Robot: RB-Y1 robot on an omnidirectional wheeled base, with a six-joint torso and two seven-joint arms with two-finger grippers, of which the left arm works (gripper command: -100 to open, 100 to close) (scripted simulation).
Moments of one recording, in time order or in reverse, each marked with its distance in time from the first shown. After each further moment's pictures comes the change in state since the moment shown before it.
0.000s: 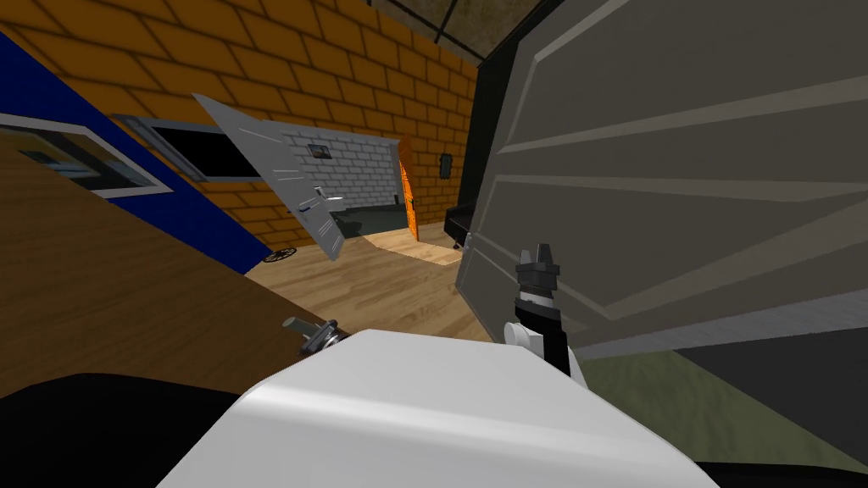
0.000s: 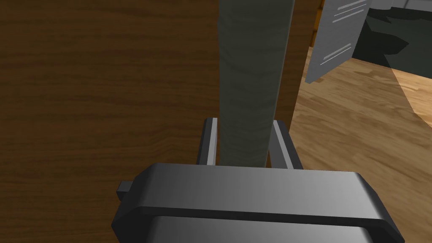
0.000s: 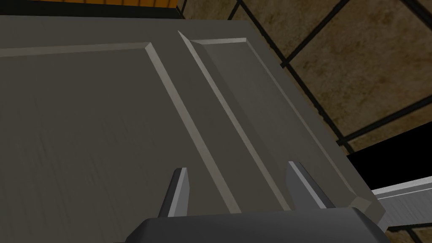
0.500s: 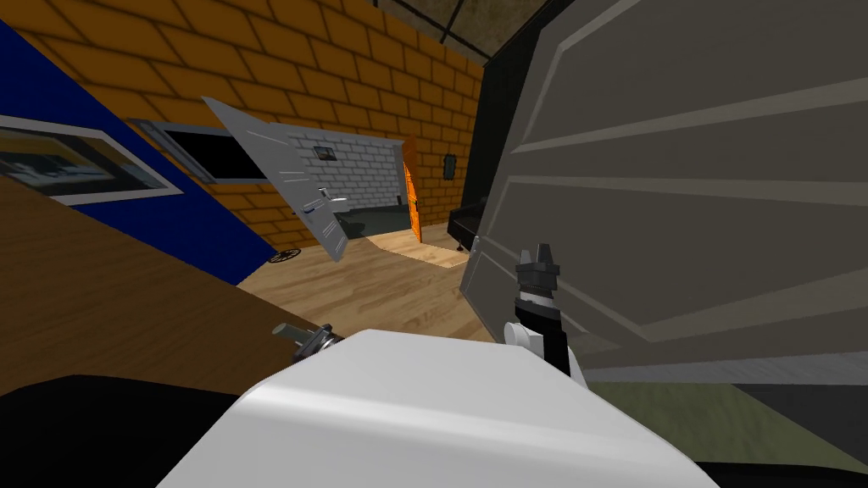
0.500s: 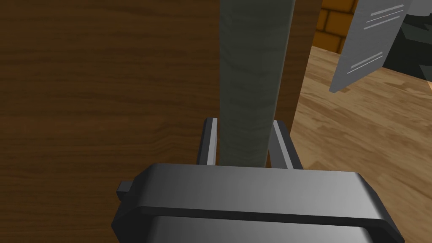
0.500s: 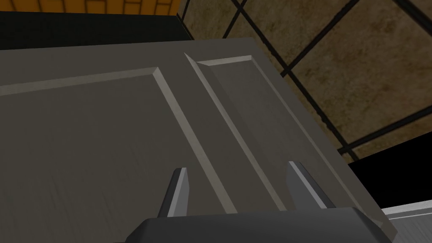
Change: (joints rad) arm -0.028 -0.010 0.080 0.040 -0.001 -0.014 0.006
